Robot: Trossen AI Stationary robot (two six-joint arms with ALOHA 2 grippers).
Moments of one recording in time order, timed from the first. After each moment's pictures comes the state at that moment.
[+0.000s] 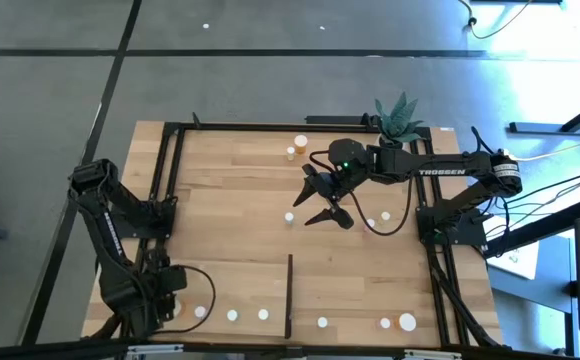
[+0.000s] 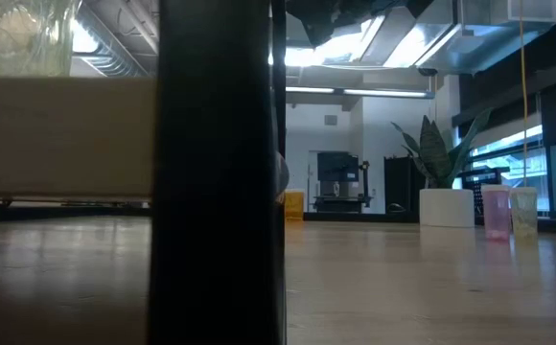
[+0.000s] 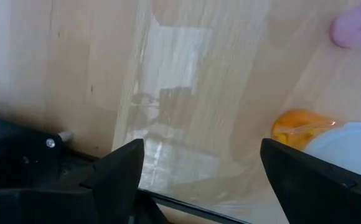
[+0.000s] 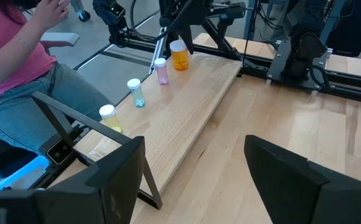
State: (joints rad) left arm -1.16 1.52 1.12 -1.25 -0.20 -1.43; right arm -0.11 1.50 1.22 -0.22 -0.62 -0.22
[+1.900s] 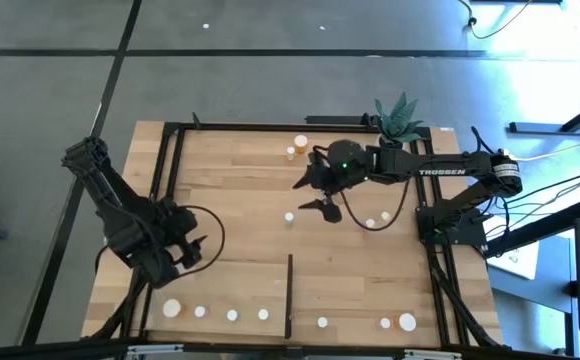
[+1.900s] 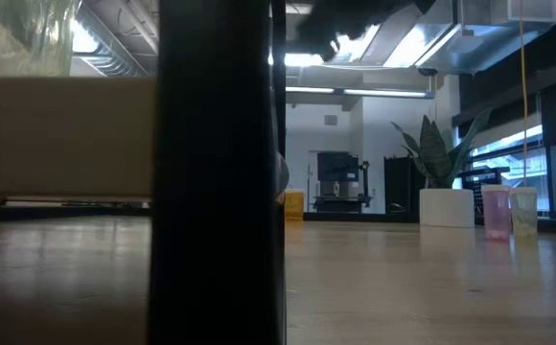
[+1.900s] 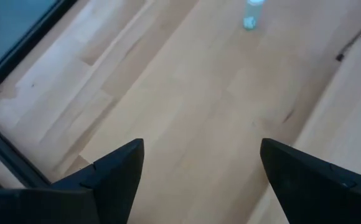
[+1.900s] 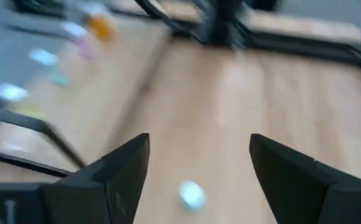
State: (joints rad) left arm -0.88 1.23 1.10 -1.49 -0.70 -1.51; right arm -0.11 1.50 1.22 -0.29 -0.25 -0.19
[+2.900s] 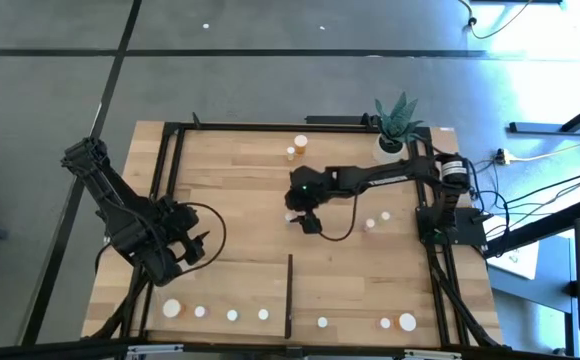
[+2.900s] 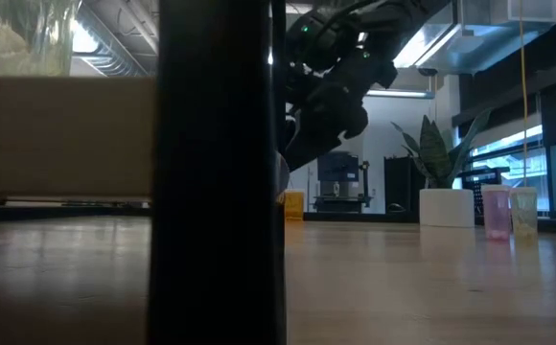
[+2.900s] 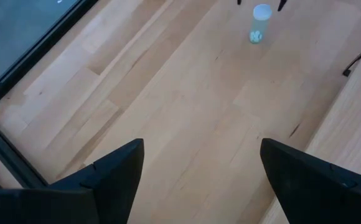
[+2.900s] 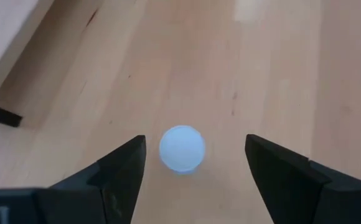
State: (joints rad) left arm -0.85 1.23 1.10 -1.49 -0.74 -1.51; right arm -0.10 1.89 1.22 -0.22 -0.23 -0.30
